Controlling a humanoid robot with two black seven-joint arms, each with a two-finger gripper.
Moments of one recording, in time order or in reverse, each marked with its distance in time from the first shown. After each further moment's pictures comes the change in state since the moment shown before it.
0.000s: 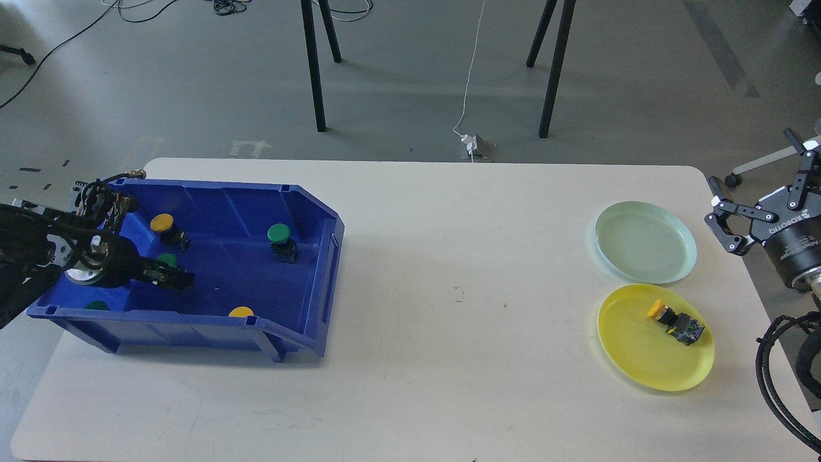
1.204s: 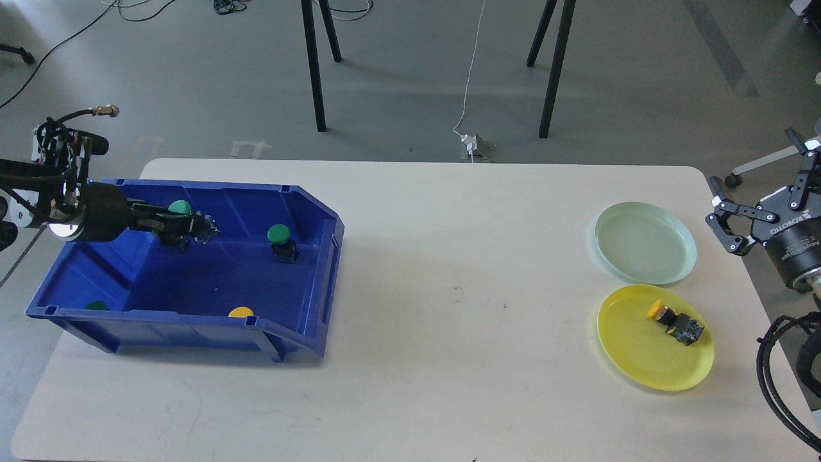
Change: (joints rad) left arm -0.132 0.336 -0.072 -0.502 -0.244 0.000 0.000; right arm -0.001 0.000 0.003 -0.003 0.000 0.014 0.001
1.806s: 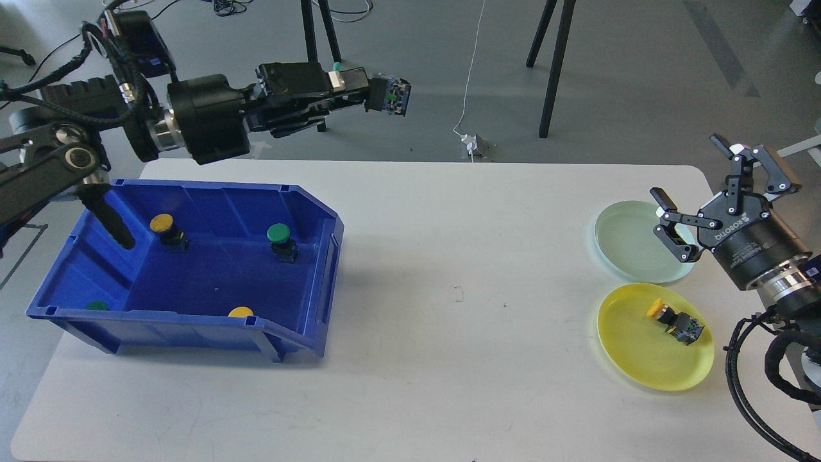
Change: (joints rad) left arm 0.004 -0.348 -0.215 -0.145 -0.738 0.000 0.000; right arm 0.159 -0.012 -0.277 0.027 -0.104 0.049 0.005
